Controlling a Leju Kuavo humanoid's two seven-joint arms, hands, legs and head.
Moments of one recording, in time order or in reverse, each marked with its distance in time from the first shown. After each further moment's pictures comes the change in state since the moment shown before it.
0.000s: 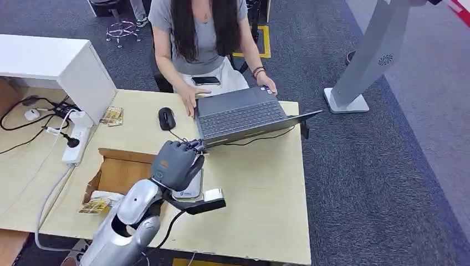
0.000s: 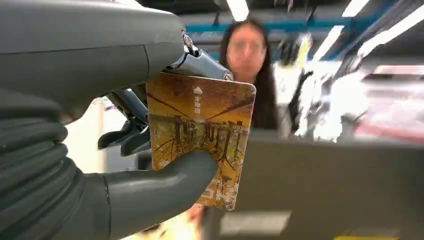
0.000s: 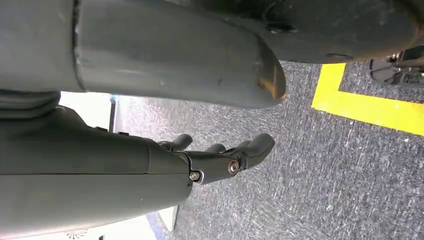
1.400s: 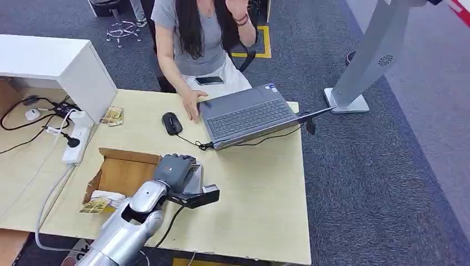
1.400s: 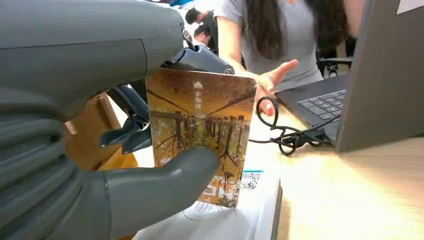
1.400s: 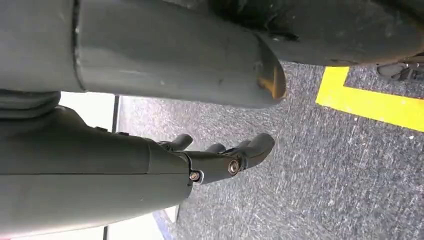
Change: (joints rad) left arm -0.106 -0.002 0.001 0.395 -0.044 -0.123 0.115; right arm 0.000 0.011 -0.029 -0.001 0.056 0.008 0.019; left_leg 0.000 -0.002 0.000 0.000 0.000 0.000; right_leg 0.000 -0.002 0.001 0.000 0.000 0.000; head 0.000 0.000
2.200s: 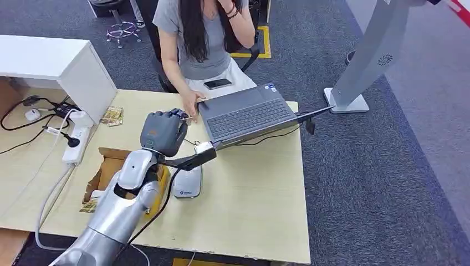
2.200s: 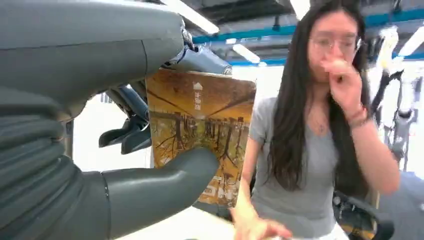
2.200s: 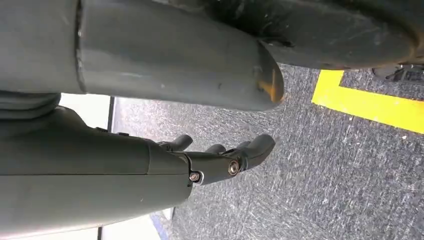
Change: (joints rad) left arm -0.117 -0.026 0.081 -0.126 0.028 0.240 -0.035; right arm 0.000 0.003 -0.028 -0.003 0.051 0.011 -0.018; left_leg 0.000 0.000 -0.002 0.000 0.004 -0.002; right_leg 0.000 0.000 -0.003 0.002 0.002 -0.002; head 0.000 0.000
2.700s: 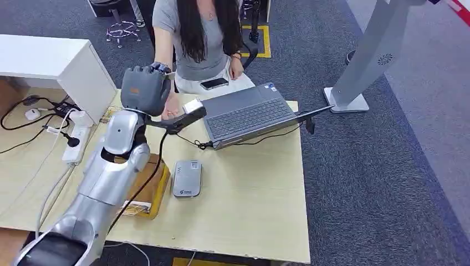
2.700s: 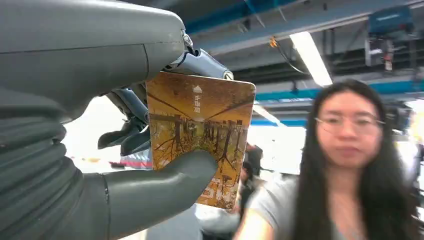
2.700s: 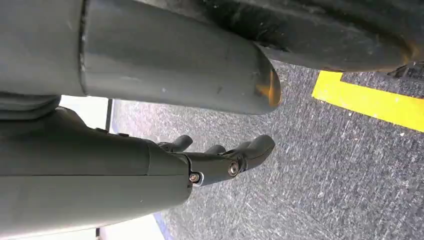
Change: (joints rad) left arm -0.264 0.000 0.073 0.094 -0.134 0.017 0.066; right arm -0.005 -0.001 0.000 -0.002 0.056 0.008 -0.002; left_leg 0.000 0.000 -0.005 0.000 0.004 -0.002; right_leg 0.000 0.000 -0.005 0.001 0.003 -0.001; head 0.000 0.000
